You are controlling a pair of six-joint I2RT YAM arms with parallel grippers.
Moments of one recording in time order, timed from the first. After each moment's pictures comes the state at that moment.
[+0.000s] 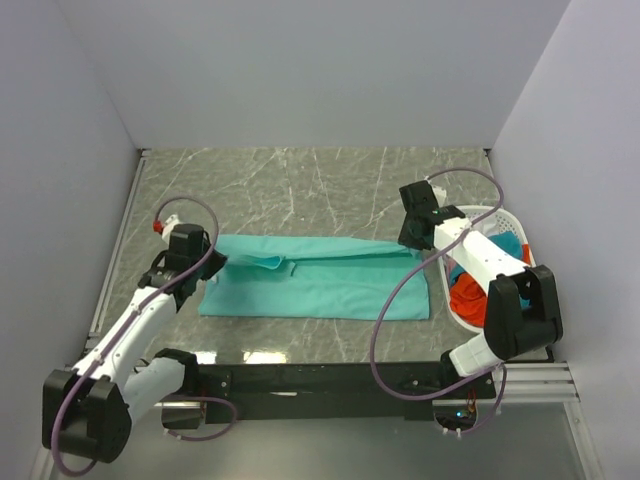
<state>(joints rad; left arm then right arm) -0.21 0.98 0.61 -0.34 -0.15 -0.90 0.29 1.50 1.05 -0.61 0.30 0.57</state>
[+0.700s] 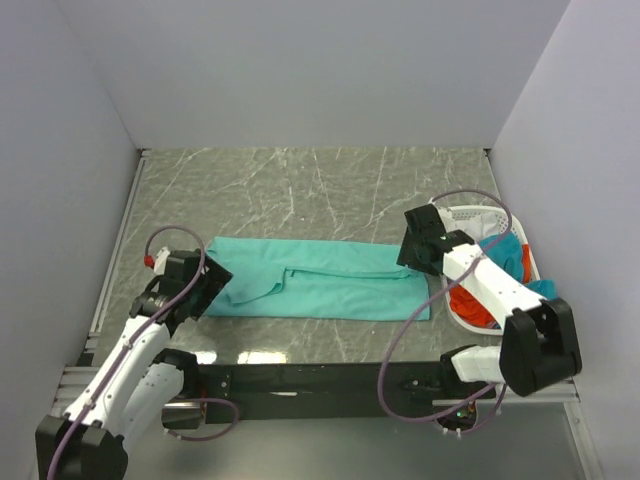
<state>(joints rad) -0.22 0.76 0.49 -0.61 -0.15 -1.07 0.32 1.33 0.84 -0.62 0.30 0.59</state>
